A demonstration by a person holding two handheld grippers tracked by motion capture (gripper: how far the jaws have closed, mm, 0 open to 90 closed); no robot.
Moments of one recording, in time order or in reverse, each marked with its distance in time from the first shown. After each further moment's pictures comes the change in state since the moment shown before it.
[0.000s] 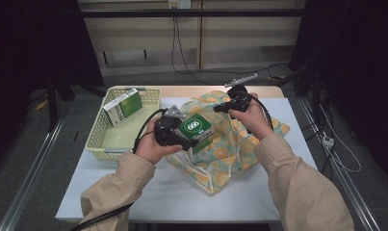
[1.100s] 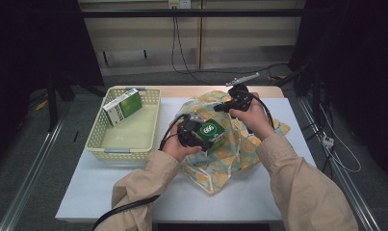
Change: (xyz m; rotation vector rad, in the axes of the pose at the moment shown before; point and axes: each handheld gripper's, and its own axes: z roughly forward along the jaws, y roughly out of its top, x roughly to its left) left arm 0.008 0.003 0.079 0.041 0.080 0.003; right arm 0.003 0.002 -0.005 -0.012 0.011 -0.004
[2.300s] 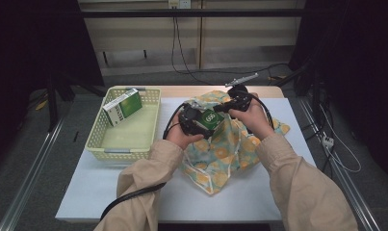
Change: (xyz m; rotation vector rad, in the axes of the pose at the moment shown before) left arm 0.015 0.020 -0.003 -0.005 -0.001 -0.040; right arm -0.001 -0.001 0.004 0.016 0.002 0.006
